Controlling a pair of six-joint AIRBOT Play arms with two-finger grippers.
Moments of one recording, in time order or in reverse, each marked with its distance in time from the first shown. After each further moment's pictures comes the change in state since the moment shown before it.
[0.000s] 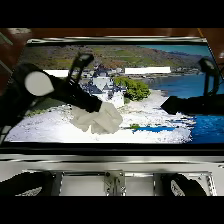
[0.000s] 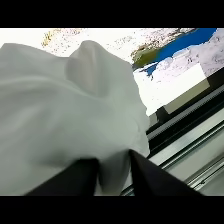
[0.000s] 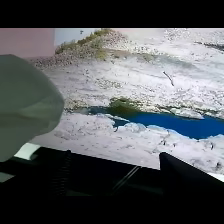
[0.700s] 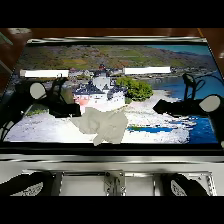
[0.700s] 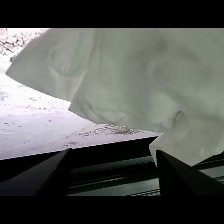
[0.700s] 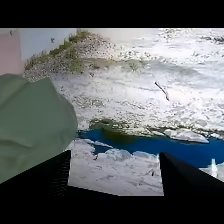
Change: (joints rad) left arm 0.328 0.024 -0.366 0.003 0.024 -0.064; right arm -0.002 -0.189 -0.184 0.079 -0.282 -0.061
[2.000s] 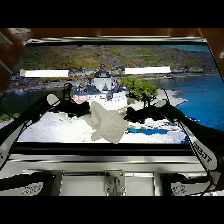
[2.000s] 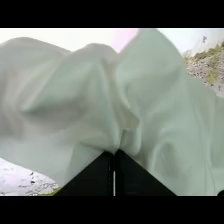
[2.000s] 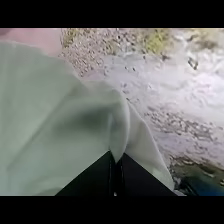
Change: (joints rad) left arm 0.031 -0.147 -0.122 -0.348 0.461 0.142; right arm 0.243 -0.530 0.014 0.547 -0.193 -0.162
